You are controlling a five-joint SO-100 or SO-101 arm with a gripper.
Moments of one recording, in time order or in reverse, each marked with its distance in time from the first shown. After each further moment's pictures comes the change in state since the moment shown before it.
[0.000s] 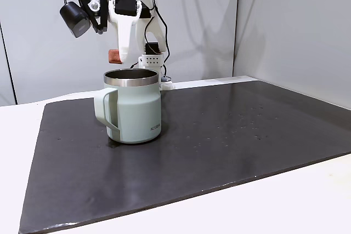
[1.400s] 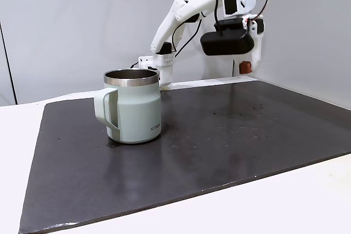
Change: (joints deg) arm -47.5 -2.7 2.1 0.0 13.4
